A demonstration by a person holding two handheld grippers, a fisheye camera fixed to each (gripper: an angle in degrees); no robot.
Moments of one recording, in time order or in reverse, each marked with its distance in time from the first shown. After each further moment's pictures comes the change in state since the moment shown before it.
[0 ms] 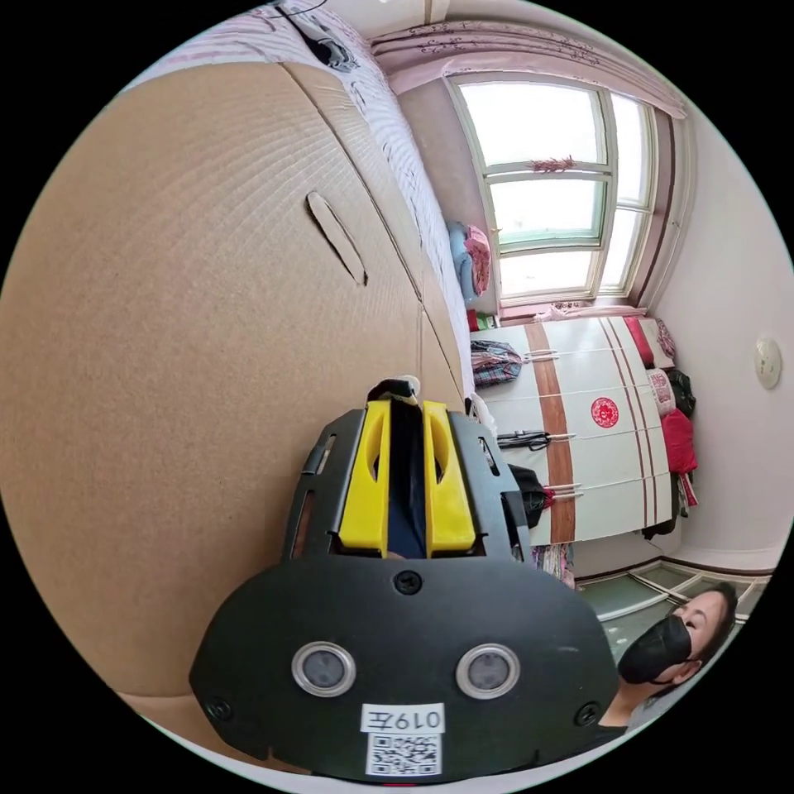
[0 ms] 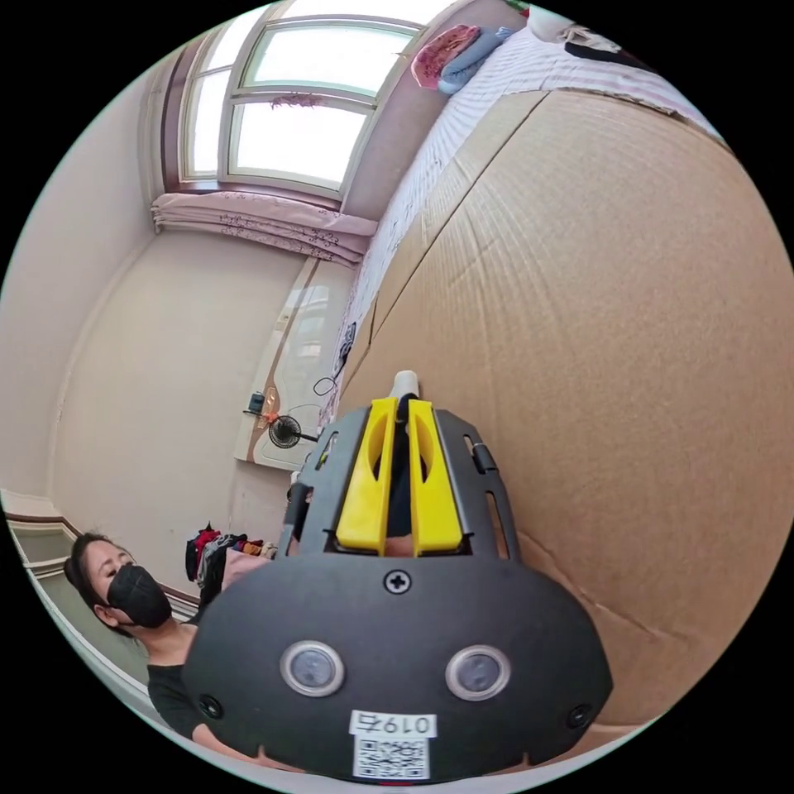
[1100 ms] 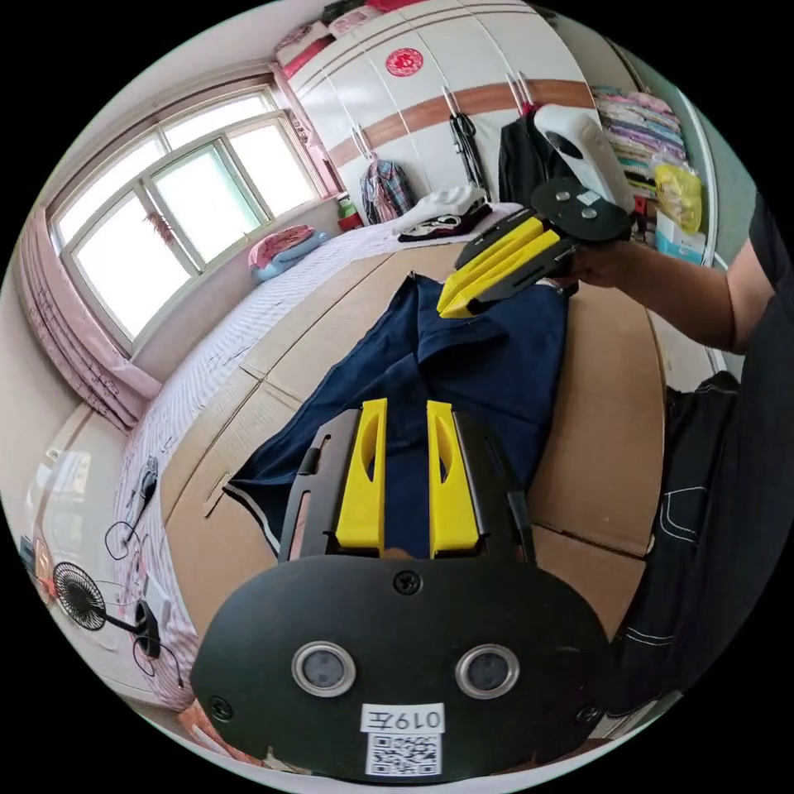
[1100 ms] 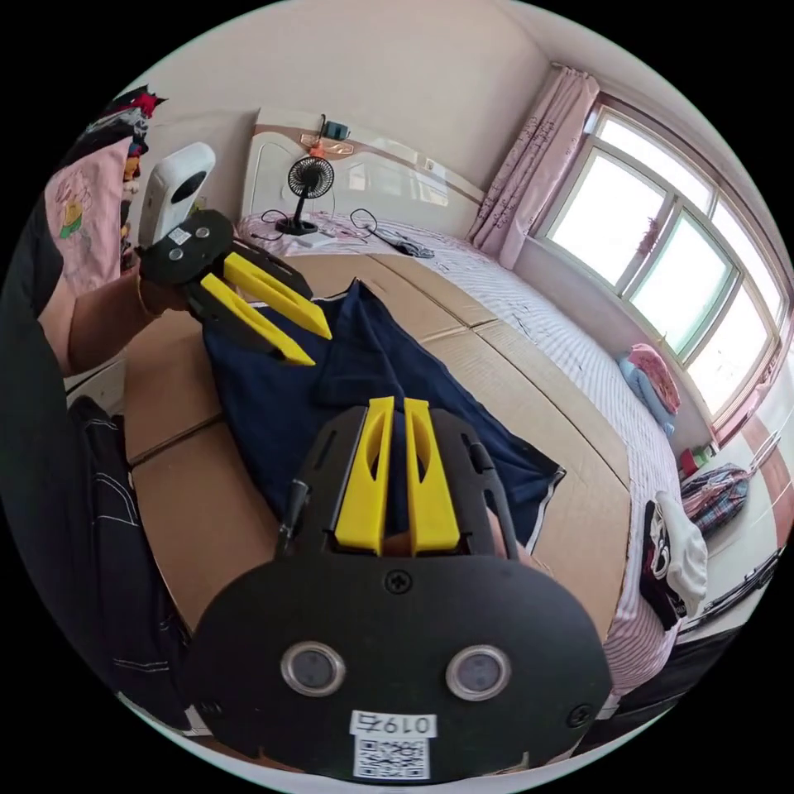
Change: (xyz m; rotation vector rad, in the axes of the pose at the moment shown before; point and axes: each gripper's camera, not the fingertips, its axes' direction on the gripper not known) left arm 0.301 0.391 0.255 -0.192 -0.699 1.545; right arm -0.429 0.393 0.359 -0.133 0.766 -1.324
